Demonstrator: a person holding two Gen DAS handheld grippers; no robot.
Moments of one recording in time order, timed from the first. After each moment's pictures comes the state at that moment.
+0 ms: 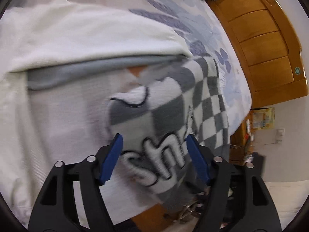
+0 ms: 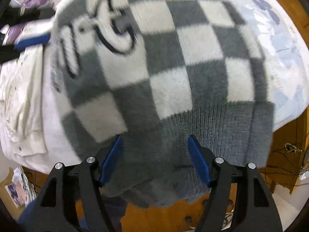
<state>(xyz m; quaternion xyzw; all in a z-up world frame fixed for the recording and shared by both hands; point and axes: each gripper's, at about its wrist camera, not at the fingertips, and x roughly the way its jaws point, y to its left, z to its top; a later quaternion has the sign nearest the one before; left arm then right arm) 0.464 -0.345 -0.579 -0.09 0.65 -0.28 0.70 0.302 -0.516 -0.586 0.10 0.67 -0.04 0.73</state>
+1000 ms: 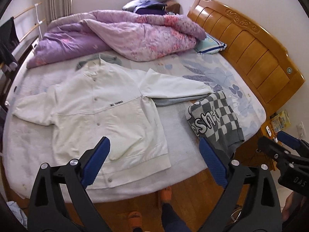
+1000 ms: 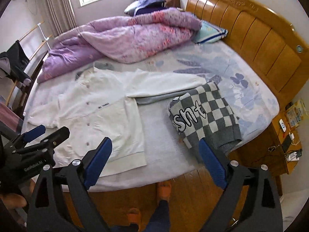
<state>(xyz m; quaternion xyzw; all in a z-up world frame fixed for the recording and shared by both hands) 0.249 -0.064 -0.300 0.00 0.47 -0.16 0.87 0.176 -0.258 -0.269 0.08 0.46 -0.08 0.88</state>
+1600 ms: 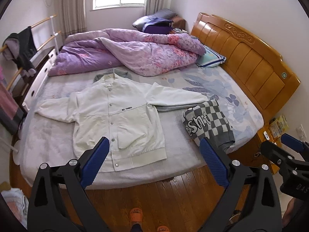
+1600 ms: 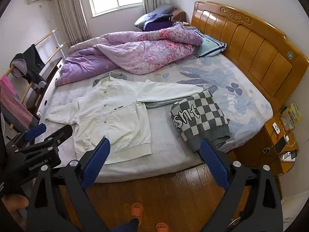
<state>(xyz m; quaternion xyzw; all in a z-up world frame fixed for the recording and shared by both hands) 0.114 -0.079 -0.197 0.00 0.42 -0.11 0.90 0.064 -0.272 -0.187 0.07 0.42 -0.04 0.90</state>
